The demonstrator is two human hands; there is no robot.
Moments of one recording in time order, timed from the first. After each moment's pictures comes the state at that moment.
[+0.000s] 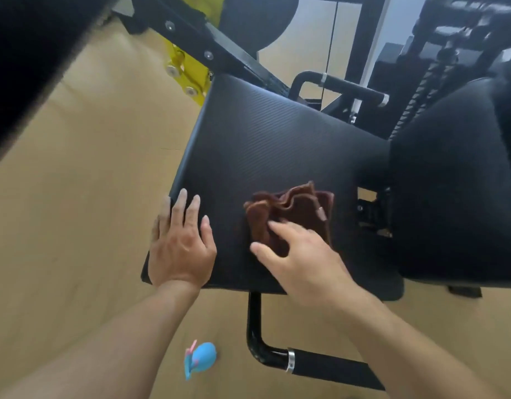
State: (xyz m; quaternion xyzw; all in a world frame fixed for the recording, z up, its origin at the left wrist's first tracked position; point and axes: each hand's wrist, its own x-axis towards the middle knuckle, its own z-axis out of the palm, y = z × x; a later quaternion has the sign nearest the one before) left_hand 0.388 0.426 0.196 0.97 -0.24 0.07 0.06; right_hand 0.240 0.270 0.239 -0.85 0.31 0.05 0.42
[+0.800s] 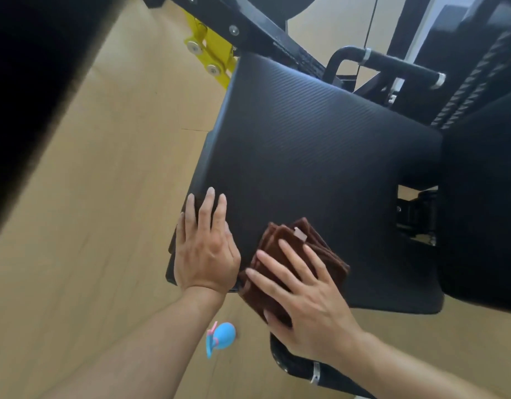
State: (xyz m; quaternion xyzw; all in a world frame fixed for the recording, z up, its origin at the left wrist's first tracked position) left_hand 0.390 0.430 0.193 0.96 -0.26 0.07 0.00; right_hand 0.230 0.305 0.164 -0.97 -0.01 -0.02 0.22
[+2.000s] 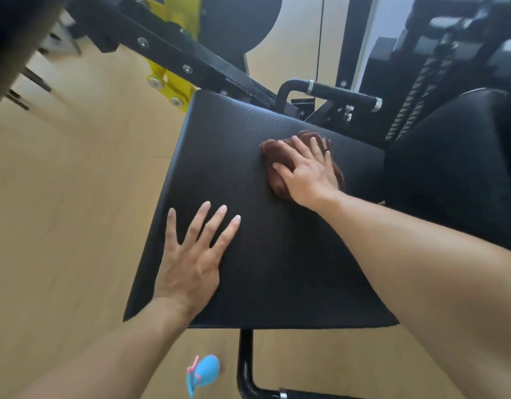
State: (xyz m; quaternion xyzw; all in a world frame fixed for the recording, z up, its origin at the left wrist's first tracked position) left_hand 0.404 0.385 0.216 0.86 -0.48 0.05 -0.15; right_hand 0.376 0.110 0.160 -0.90 0.31 0.02 0.31
